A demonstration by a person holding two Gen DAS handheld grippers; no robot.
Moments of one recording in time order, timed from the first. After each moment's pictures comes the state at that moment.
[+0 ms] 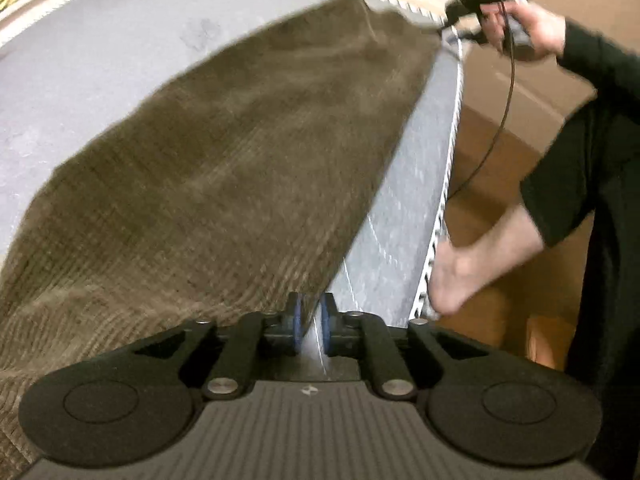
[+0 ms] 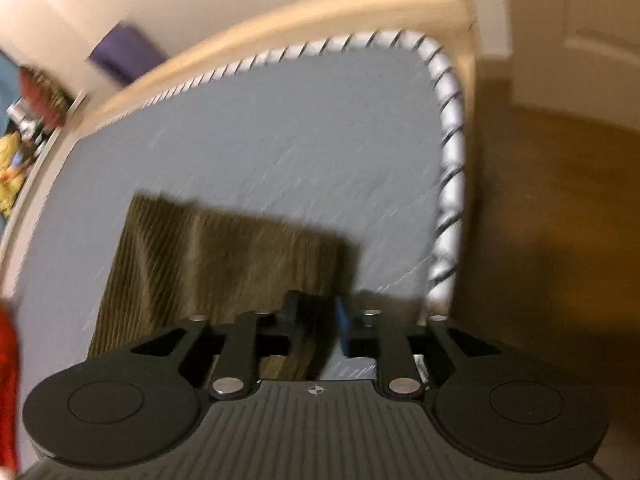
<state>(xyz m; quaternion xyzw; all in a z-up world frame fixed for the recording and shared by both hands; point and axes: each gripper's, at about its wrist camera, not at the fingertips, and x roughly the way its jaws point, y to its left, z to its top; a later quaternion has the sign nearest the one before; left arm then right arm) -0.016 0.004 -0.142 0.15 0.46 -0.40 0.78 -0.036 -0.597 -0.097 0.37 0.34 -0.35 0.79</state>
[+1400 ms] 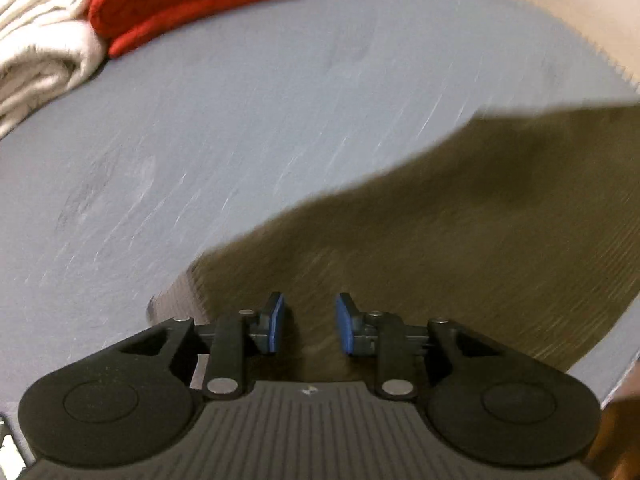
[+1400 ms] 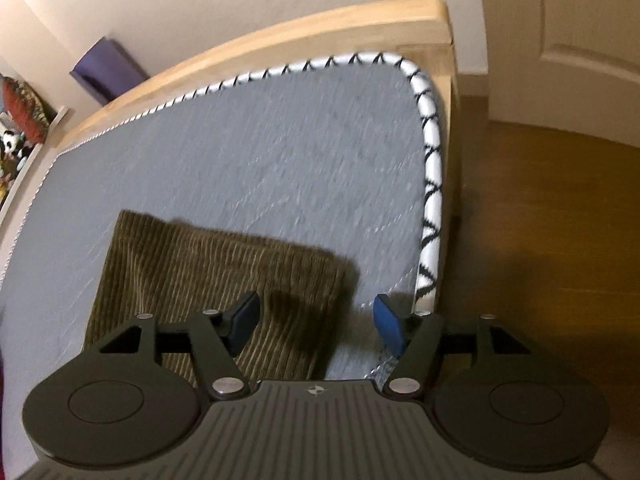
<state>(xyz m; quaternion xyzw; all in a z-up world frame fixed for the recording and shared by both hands) 0.024 0.189 -0.114 0.07 0.48 -0.04 0.87 -0.036 -0.586 -0.102 0.37 0.33 -0.37 0.78</state>
